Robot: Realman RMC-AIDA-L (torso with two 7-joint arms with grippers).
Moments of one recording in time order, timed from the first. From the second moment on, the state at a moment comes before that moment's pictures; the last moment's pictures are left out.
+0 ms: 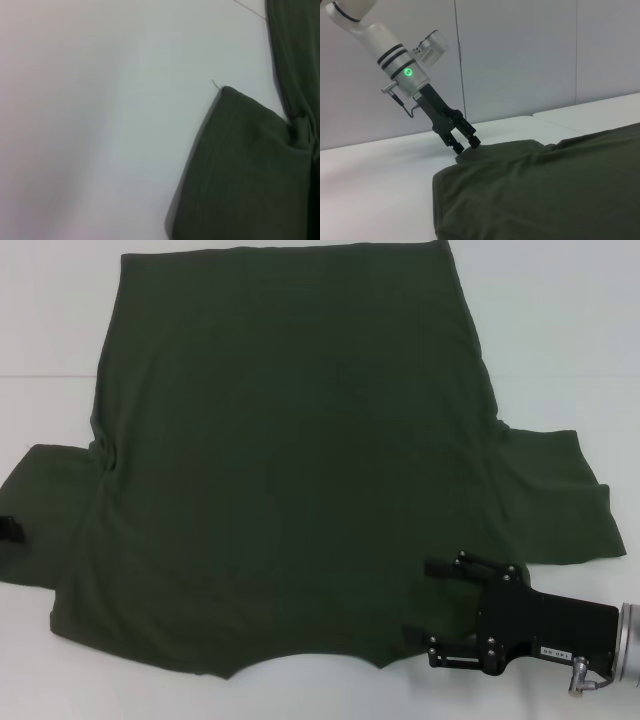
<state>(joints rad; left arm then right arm) -0.58 -1.91 0.46 0.70 2.68 1.17 -2.55 0.48 2.10 -0.63 -0.33 -1.97 -1.49 0.84</state>
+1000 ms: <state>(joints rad) -0.61 -1.93 0.46 0.68 2.68 1.17 -2.55 0.48 2.10 -0.63 -0.32 -1.97 -1.49 0.84</state>
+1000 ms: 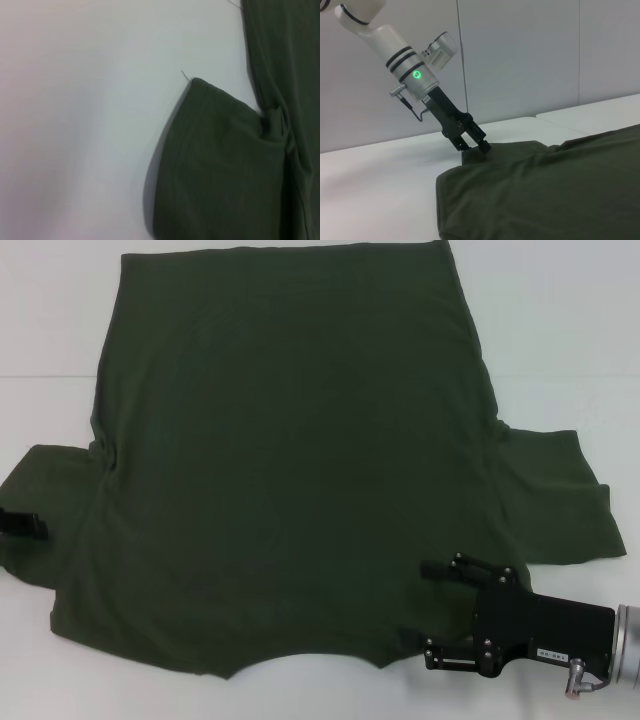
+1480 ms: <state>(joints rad) -0.62 -1.94 0.49 0.69 2.69 1.16 -2.55 0.48 2.10 -0.63 -0.32 -1.97 -1.49 0.84</state>
